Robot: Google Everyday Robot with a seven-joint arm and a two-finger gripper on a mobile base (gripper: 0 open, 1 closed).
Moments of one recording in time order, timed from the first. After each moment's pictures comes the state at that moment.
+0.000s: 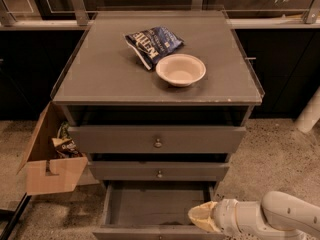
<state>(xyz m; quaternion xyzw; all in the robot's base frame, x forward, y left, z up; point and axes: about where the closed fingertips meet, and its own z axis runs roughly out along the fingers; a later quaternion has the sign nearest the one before) 0.374 -0.109 0.485 -0.45 0.76 0.33 0.33</state>
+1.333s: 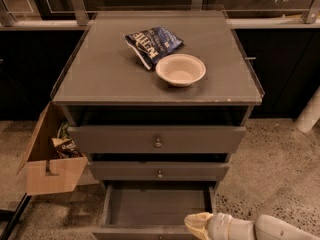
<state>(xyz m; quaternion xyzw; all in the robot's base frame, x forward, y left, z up) 0.373 -0.099 0.418 -0.40 0.76 0.33 0.39</state>
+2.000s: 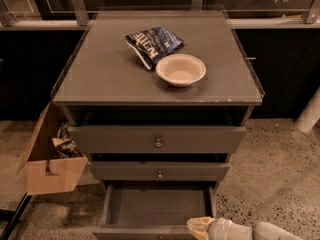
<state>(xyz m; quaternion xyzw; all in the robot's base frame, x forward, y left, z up) 0.377 -0.114 0.367 -0.36 0.78 0.33 0.39</state>
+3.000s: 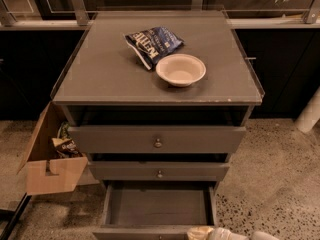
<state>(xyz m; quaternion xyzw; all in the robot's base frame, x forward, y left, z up) 0.364 -0.120 0.294 -0.34 0.78 0.36 0.38</state>
